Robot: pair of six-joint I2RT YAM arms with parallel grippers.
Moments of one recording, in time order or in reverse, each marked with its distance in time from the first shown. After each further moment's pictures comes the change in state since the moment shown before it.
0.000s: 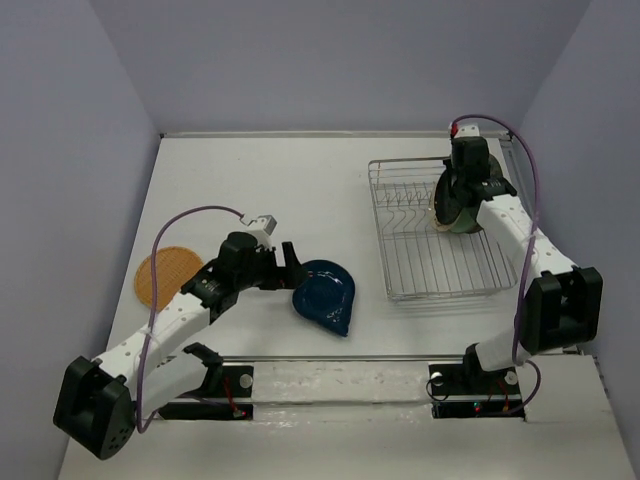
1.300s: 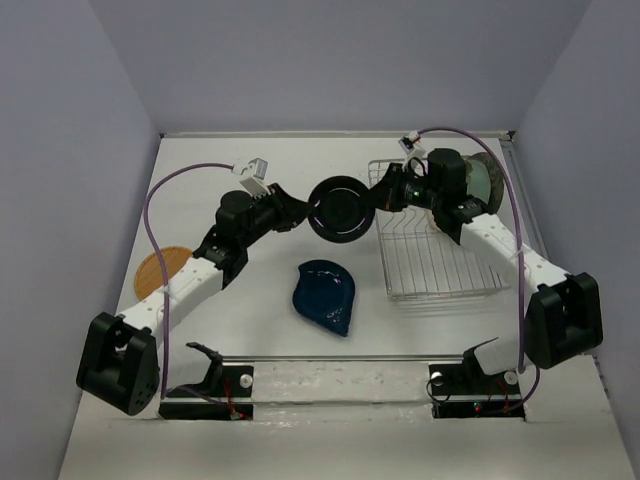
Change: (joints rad) left arm 0.048 0.262 0.196 0.520 0.041 -0.223; right arm 0.187 -0.049 -0.164 0.392 -1.021 0.613
